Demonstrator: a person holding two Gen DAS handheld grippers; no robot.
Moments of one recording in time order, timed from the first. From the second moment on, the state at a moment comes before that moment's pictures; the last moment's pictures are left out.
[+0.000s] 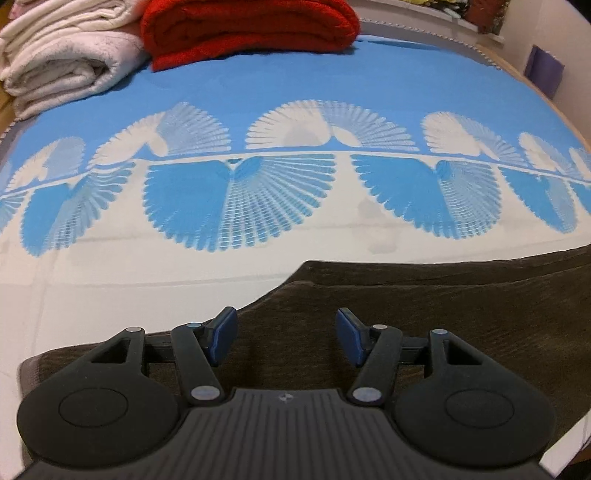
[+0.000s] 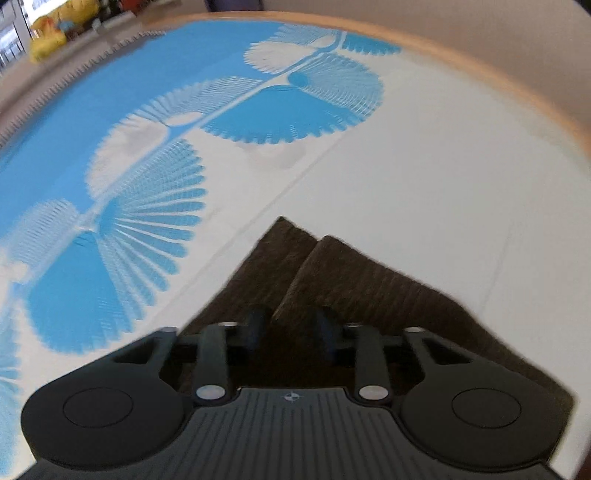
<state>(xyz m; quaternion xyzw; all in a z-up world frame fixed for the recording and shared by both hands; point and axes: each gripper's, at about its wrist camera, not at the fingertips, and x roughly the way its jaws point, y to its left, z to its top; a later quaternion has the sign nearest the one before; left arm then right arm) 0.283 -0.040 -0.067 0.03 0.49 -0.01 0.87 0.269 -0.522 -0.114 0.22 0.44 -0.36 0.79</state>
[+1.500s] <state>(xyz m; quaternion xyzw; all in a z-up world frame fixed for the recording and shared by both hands) 0.295 -0.033 -0.023 -0.02 0.43 -0.07 0.90 0.065 -0.653 -0.117 0.43 0.42 -0.29 0.75</state>
